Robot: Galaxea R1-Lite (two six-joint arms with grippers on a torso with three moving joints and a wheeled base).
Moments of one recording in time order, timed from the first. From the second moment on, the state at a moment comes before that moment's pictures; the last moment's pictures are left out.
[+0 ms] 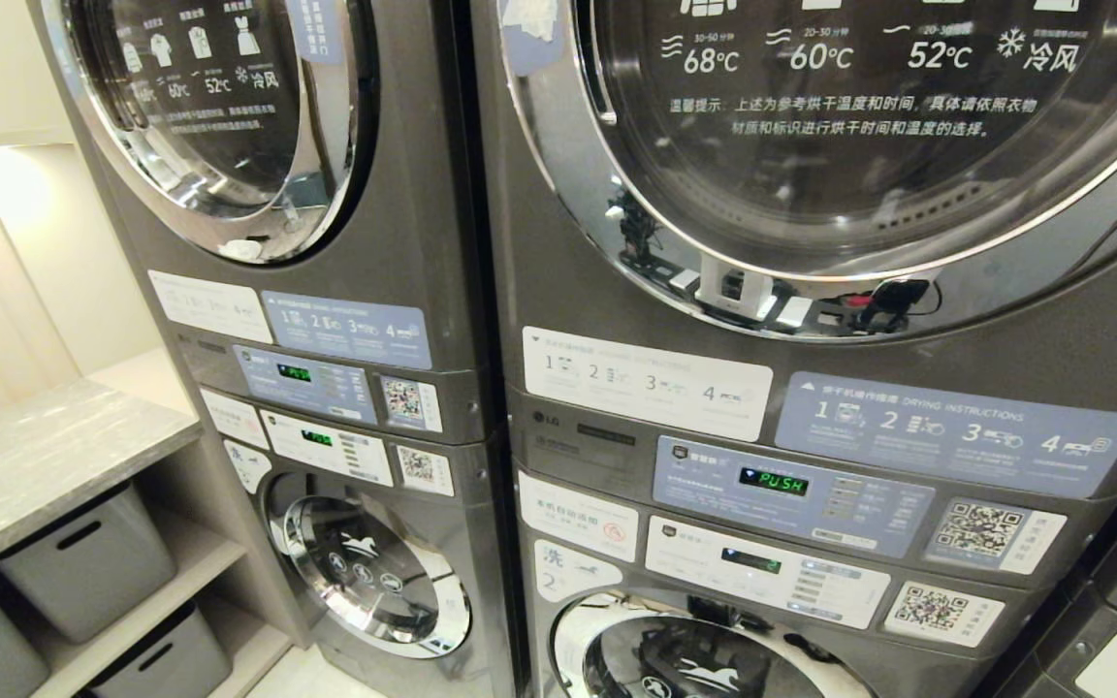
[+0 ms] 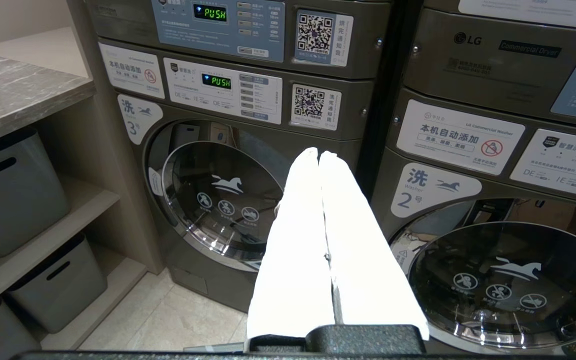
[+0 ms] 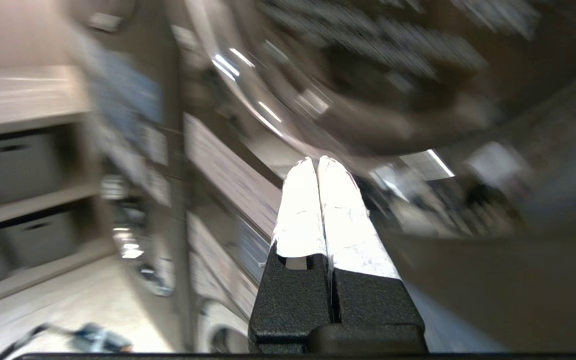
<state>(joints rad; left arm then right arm) 0.00 0.00 0.00 0.00 0.00 -0.02 0.16 0.95 -1.03 0.02 0.25 -0.12</state>
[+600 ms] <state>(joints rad) 0.00 0.00 0.00 0.00 0.00 -0.02 0.66 1.65 -1.80 0.00 0.18 -0.13</state>
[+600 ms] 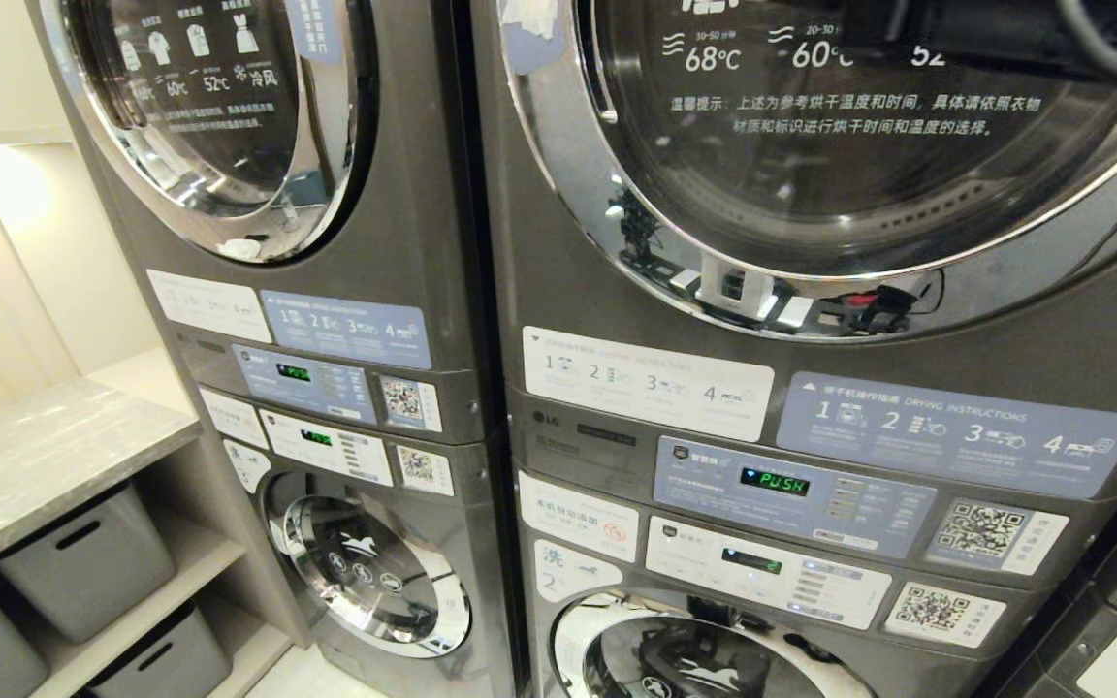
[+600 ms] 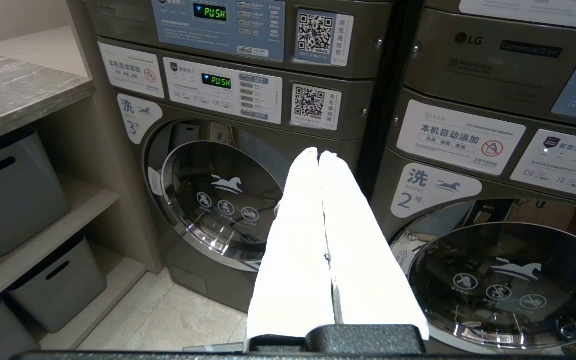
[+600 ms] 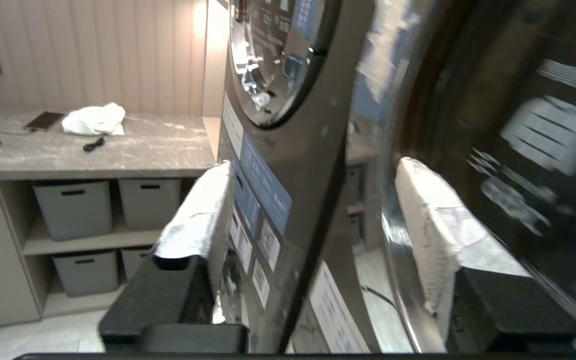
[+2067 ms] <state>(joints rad) 0.00 0.00 0.00 0.00 0.00 -0.03 0.68 2.12 -1.96 -0.49 -0.13 -0.19</state>
